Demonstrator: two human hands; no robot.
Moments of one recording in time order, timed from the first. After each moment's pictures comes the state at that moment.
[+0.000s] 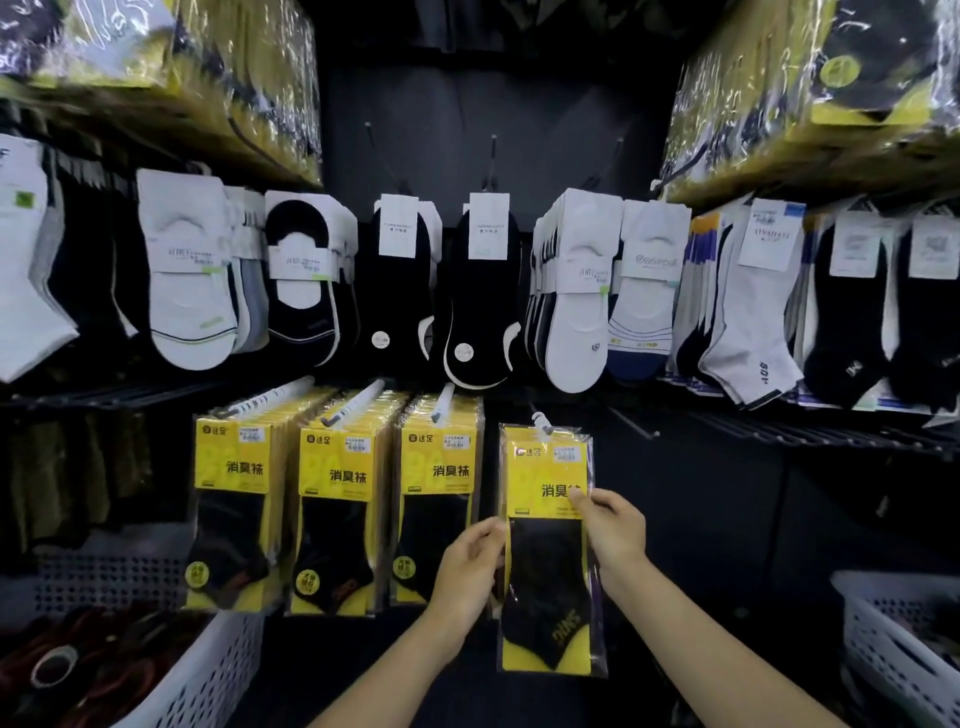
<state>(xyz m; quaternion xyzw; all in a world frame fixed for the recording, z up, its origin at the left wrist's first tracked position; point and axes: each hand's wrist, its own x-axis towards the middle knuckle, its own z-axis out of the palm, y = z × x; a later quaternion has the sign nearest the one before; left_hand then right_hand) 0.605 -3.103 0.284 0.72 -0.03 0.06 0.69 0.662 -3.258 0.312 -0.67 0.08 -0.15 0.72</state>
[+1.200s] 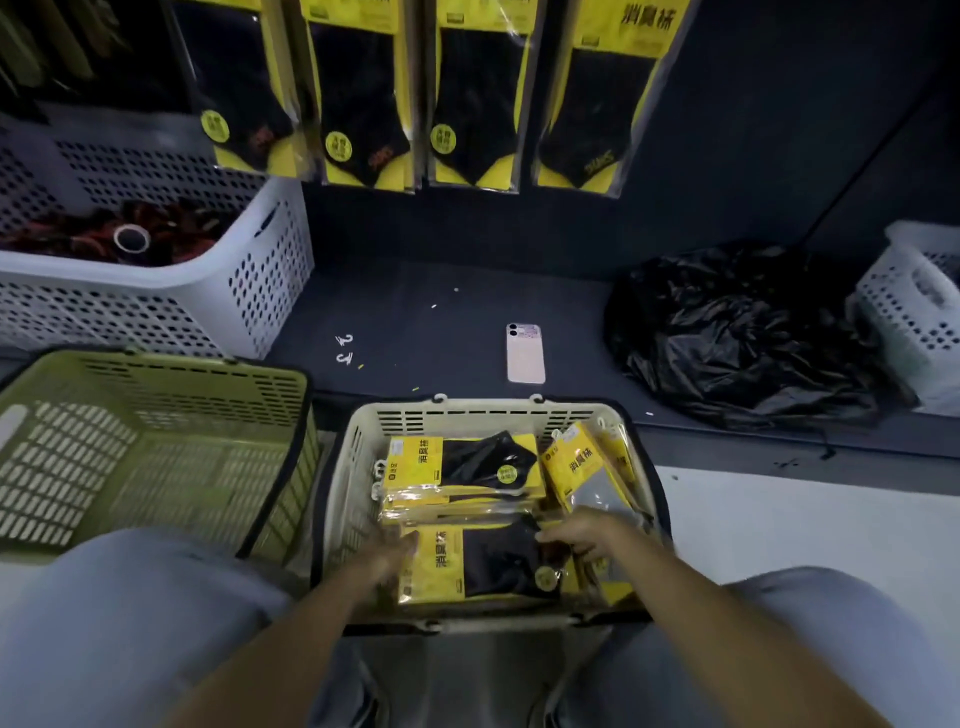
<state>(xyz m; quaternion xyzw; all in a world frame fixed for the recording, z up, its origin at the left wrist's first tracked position) 0.347 -3.026 -0.051 0.73 0.31 -0.33 0.52 0.440 -3.287 -0.032 -0.82 0.15 0.48 0.27</state>
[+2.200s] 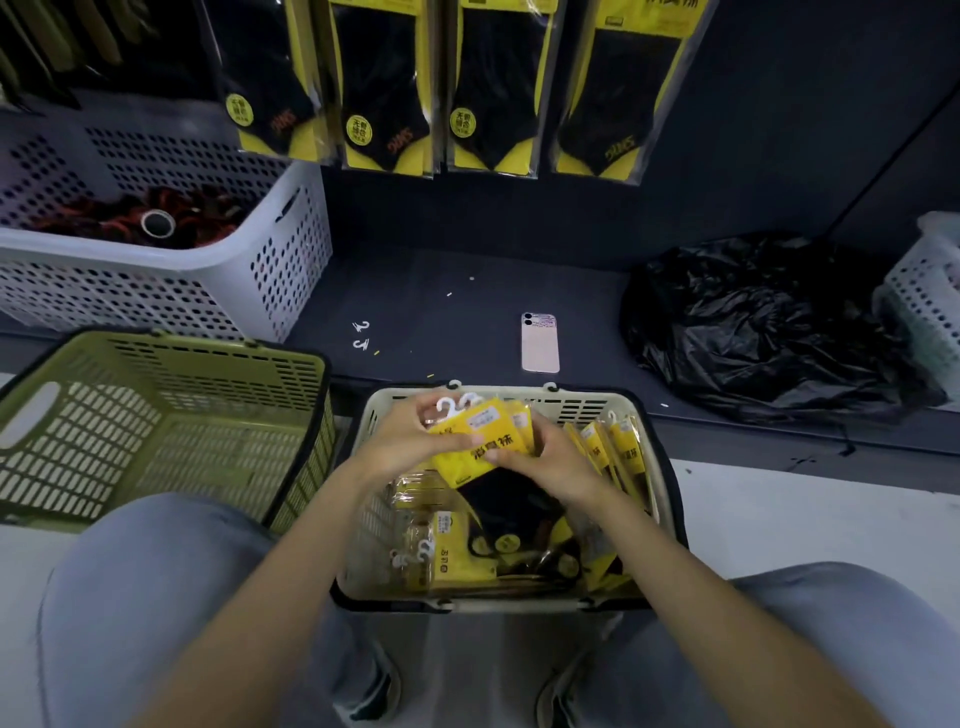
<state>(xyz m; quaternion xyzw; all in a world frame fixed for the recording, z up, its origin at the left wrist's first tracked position) 0.405 -3.028 0.064 0.74 0.09 -0.11 0.66 0.432 -3.229 0.041 -0.76 -0.10 0.26 0.59</state>
